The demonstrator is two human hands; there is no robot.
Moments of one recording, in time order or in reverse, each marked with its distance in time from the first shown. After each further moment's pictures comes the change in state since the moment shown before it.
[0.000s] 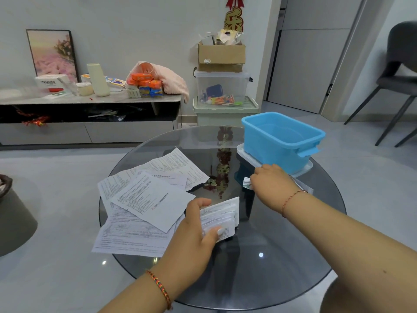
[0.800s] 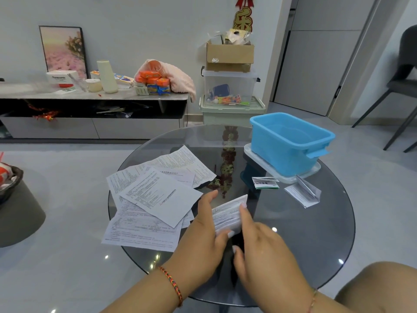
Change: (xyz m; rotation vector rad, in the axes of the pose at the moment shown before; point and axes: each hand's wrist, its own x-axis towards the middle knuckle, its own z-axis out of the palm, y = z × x) left_hand -0.003 -0.001 0.006 0.045 0.003 0.064; right_hand -0.117 -0.103 -0.018 0.585 0.230 0.141
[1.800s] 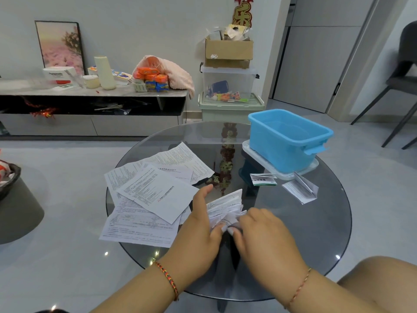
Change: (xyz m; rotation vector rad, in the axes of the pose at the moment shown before) left_hand 0.002 -0.003 -0.002 -0.014 0.040 -0.009; right_hand 0.018 0.007 -0.001 -0.125 0.148 -0.073
